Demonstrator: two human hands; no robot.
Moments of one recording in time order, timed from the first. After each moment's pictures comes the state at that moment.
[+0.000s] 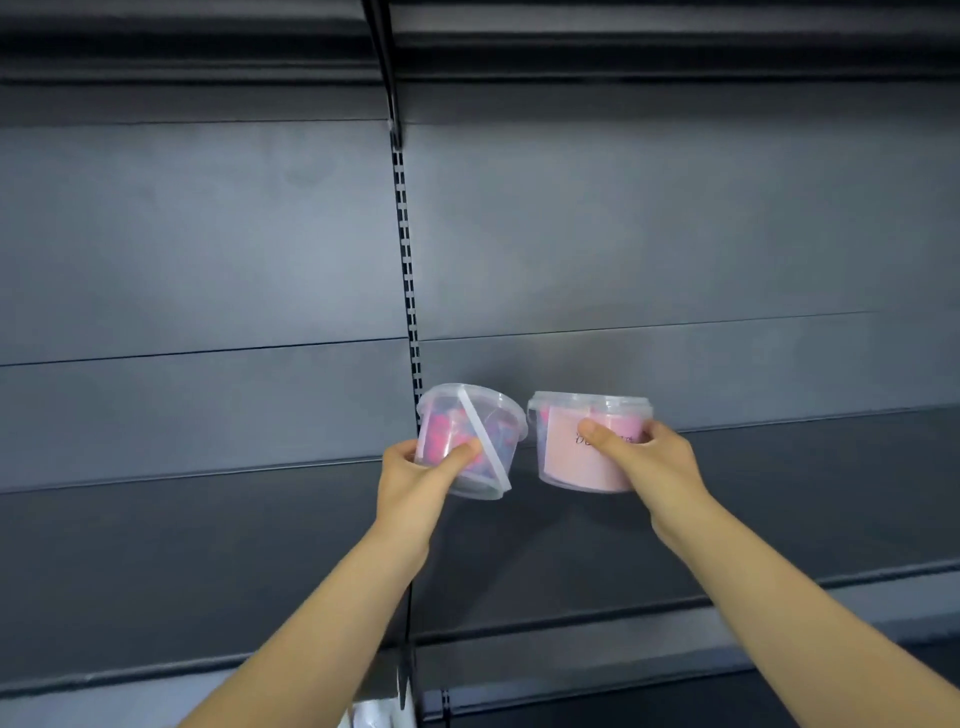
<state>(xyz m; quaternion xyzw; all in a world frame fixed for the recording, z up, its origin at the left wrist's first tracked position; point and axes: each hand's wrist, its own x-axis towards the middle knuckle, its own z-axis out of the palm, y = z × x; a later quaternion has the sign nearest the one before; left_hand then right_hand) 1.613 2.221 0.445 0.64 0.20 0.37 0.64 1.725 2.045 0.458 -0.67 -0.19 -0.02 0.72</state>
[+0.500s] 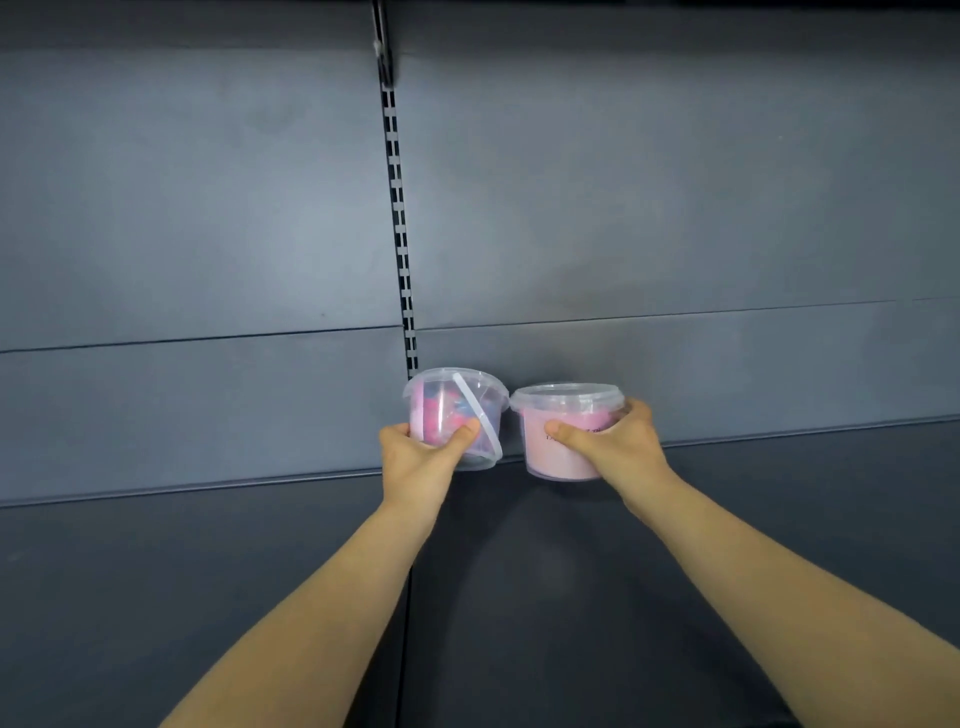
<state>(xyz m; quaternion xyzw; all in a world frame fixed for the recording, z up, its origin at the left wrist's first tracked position) 1.713 2.299 0.433 0.67 0.24 0.40 0.58 1.827 2.141 0.438 -0.73 -0.20 -0.05 0.66</state>
